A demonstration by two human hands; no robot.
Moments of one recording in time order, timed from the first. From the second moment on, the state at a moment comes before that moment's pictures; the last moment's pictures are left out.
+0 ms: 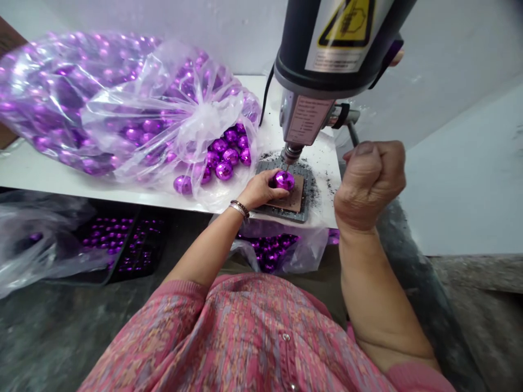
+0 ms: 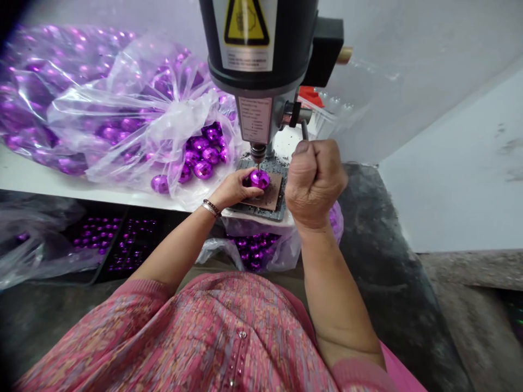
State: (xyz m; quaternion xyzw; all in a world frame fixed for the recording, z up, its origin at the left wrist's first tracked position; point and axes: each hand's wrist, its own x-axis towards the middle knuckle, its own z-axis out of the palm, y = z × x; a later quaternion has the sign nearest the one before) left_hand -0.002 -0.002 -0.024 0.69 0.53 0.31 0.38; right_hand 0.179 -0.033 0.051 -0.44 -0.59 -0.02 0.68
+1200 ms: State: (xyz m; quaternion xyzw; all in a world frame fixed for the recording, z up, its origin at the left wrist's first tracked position) left_hand -0.046 -0.094 -0.027 0.72 0.50 0.26 0.40; right_hand 0.190 -0.010 0.119 -0.46 -0.54 0.12 0.69
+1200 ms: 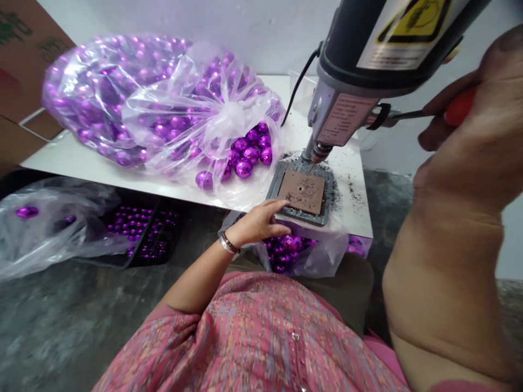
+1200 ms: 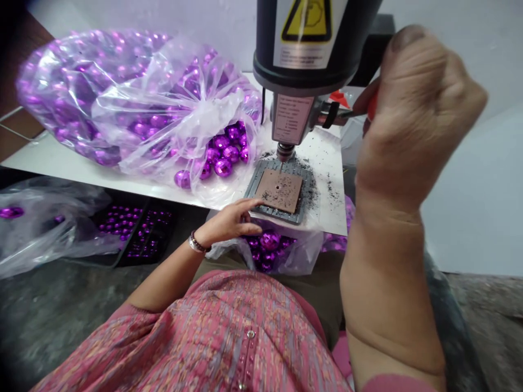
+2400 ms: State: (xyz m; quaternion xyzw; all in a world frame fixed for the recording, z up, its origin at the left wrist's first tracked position) left_hand -0.044 -0.046 -0.018 0.47 0.49 0.42 0.59; right_hand 0.184 -0.011 0.126 -0.36 -0.63 0.09 0.68
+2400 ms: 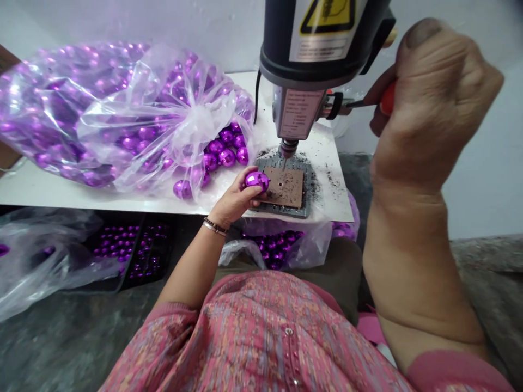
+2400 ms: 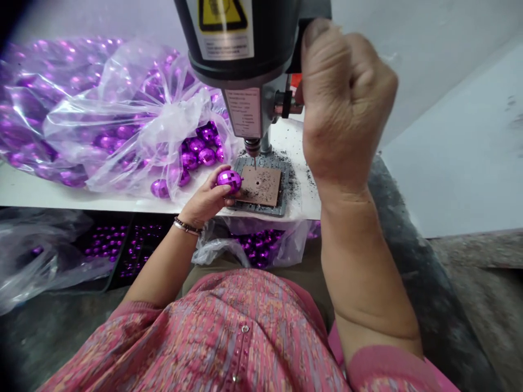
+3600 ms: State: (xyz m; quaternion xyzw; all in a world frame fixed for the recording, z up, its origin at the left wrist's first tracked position) left_hand 0.001 0.005 -0.012 0.73 0.57 0.25 0.30; right_hand 0.183 -0.018 0.127 -0.39 -0.63 0.12 0.66
